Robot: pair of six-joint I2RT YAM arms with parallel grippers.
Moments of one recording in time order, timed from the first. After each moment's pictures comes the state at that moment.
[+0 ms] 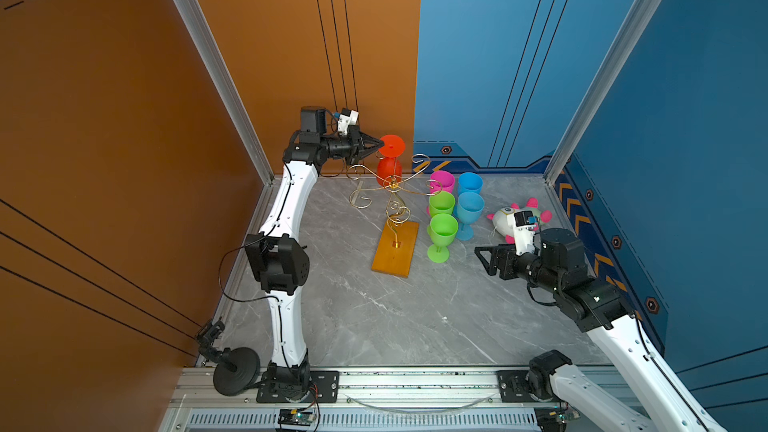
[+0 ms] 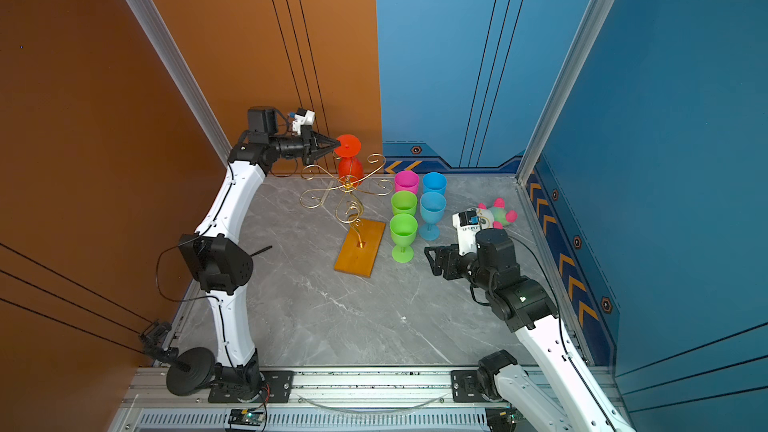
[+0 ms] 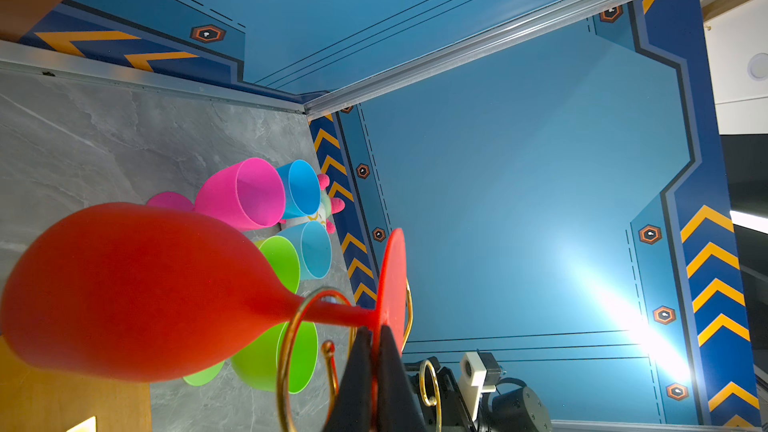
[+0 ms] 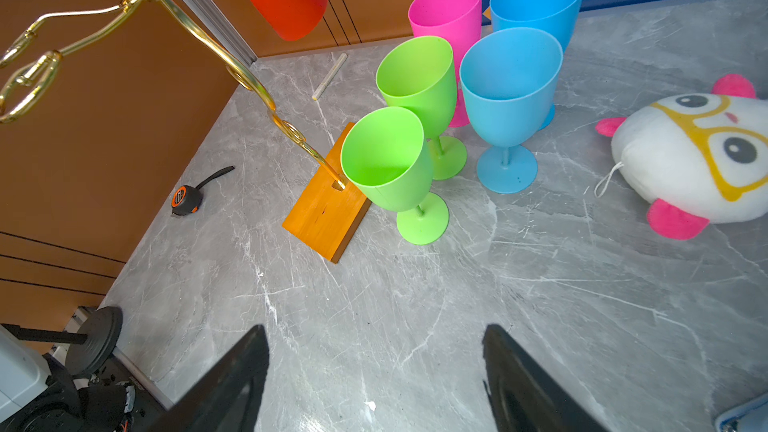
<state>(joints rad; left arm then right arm) -0.11 2.12 2.30 -0.58 1.06 -0.85 0.36 0.79 0.91 -0.64 -0.21 0.32</state>
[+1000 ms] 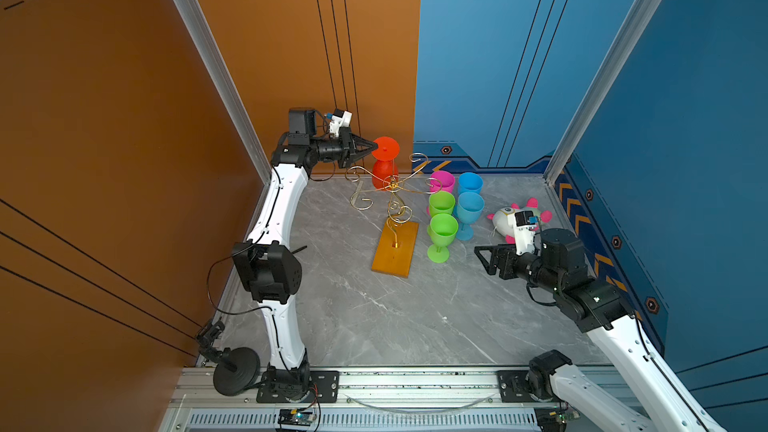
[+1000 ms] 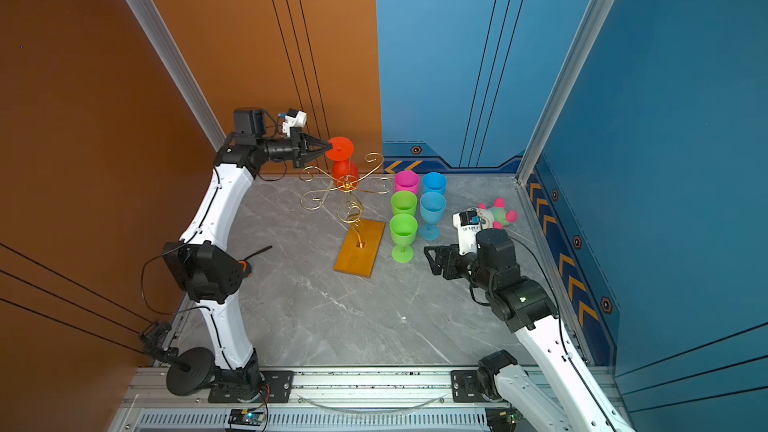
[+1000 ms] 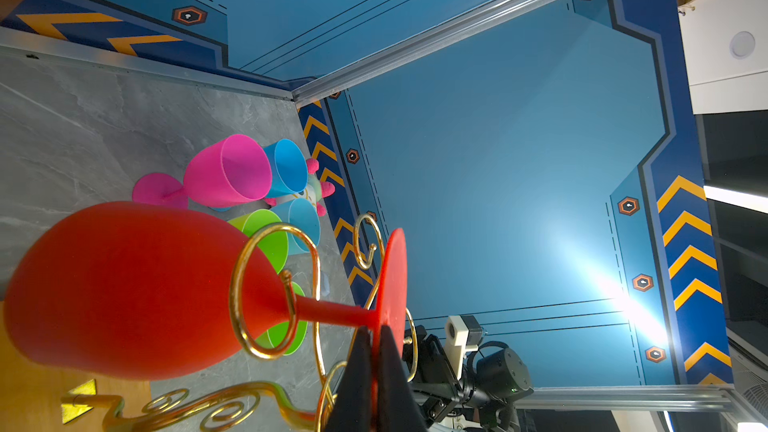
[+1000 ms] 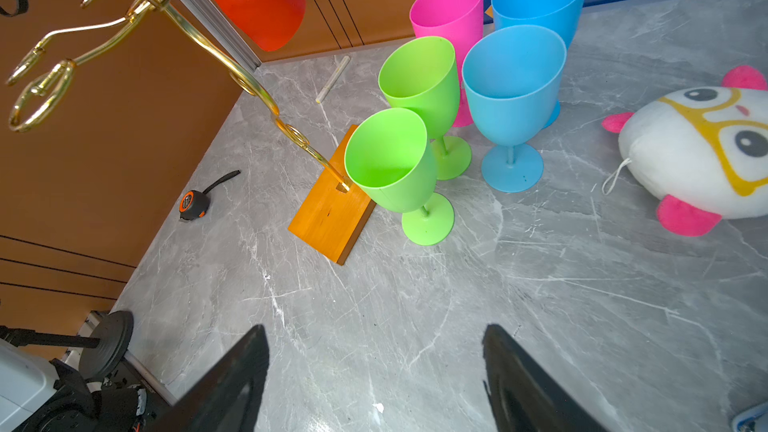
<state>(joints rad) -0.06 2.00 2.18 -0.60 1.13 -0.80 0.36 0.79 0.90 -0.63 -0.22 0.35</state>
